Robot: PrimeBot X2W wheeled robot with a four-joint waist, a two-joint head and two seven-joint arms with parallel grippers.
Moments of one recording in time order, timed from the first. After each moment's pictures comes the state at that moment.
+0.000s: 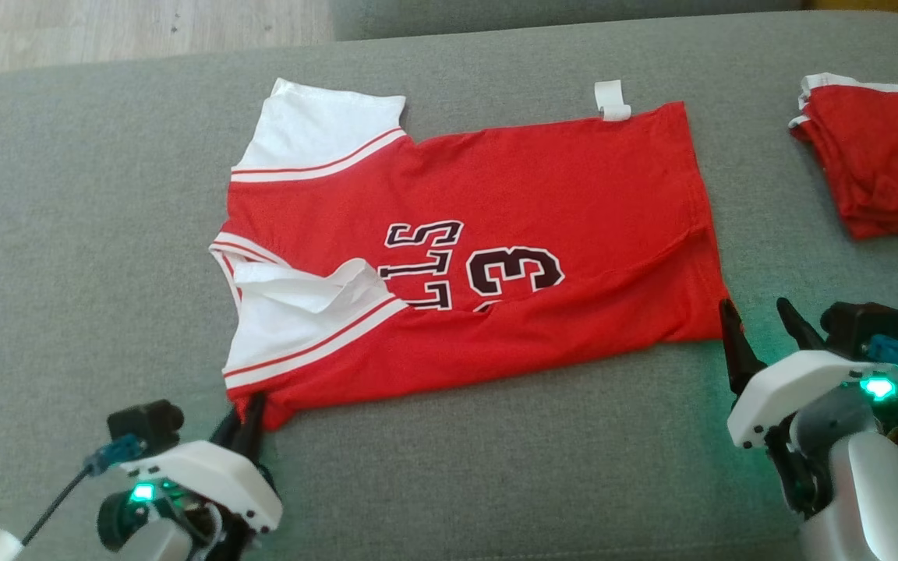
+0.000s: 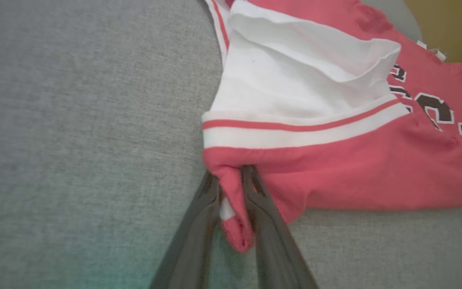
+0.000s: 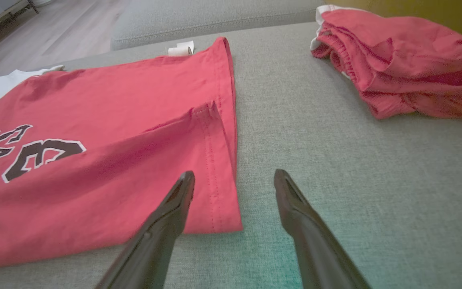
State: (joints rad) left arm -0.18 0.32 -0.52 0.40 -0.88 0.07 0.07; right arm -0.17 -0.04 -0.09 0.31 0.12 0.13 0.20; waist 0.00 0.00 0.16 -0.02
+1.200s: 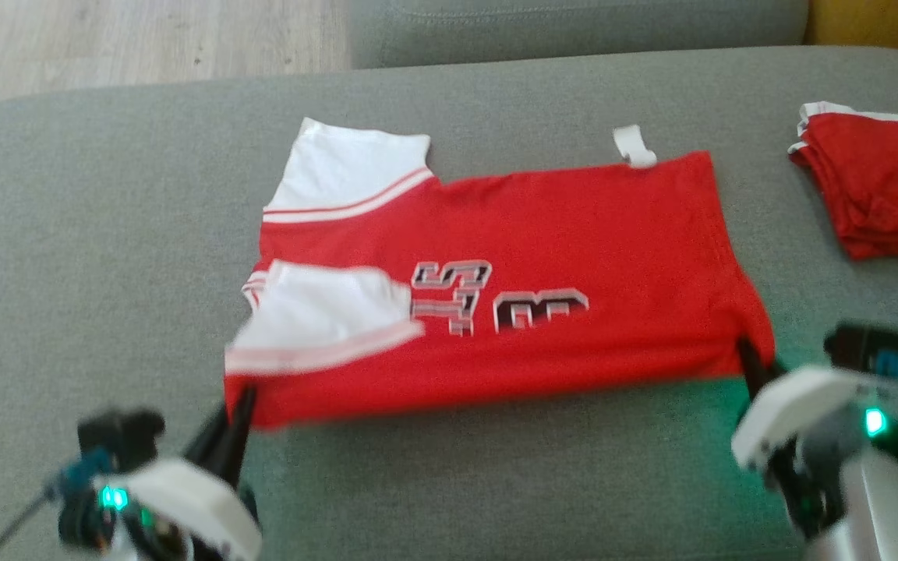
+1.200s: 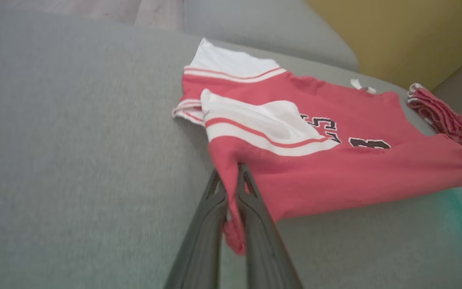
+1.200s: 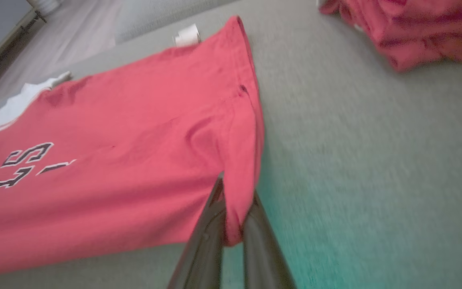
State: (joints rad) left arm -0.09 0.50 -0.52 0.01 -0.82 0.13 0.12; right arm -0.20 -0.05 -0.11 0.39 0.25 0.13 0.31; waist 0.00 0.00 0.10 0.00
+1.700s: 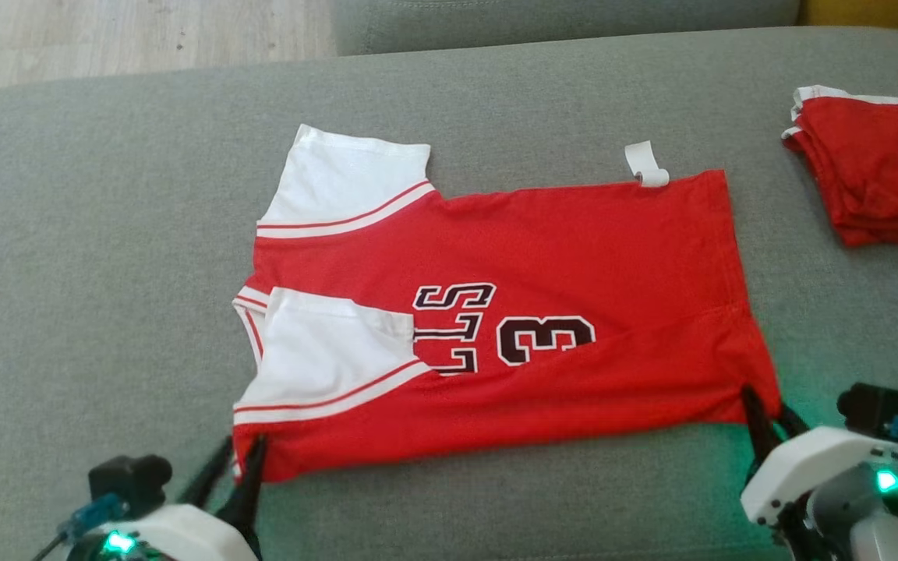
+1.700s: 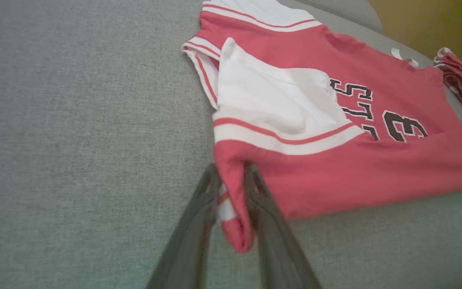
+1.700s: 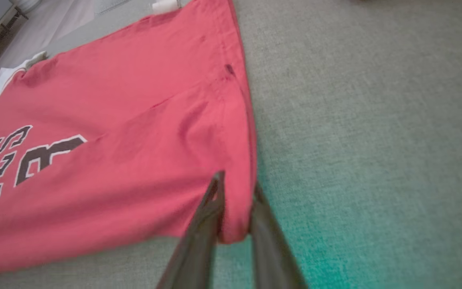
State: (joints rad) left arm 0.03 0.49 -0.54 0.03 -0.84 0.16 0.09; right arm 0.00 -0.04 -0.11 0.27 0.30 0.13 0.27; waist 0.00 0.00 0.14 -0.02
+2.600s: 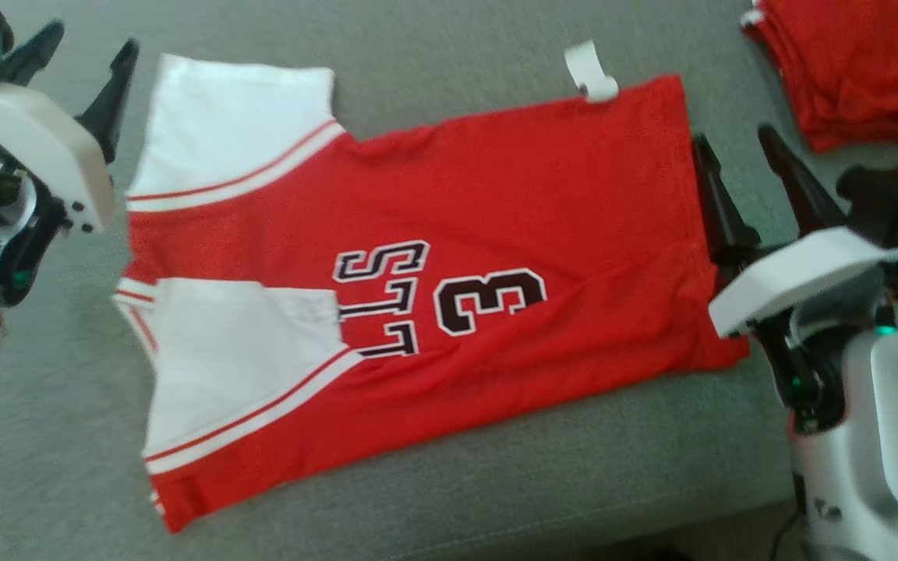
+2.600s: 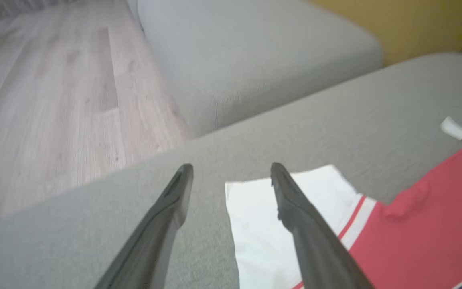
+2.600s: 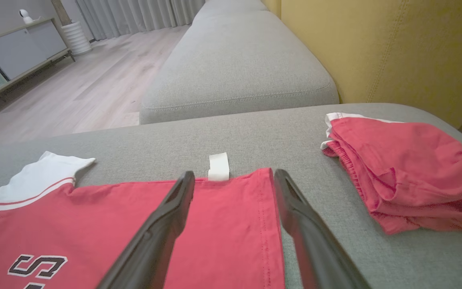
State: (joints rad) left arm -0.80 0.63 -0.53 0.25 -0.68 -0.01 0.41; right arm -0.30 -0.04 0.03 -0.02 0.21 0.13 0.30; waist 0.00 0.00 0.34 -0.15
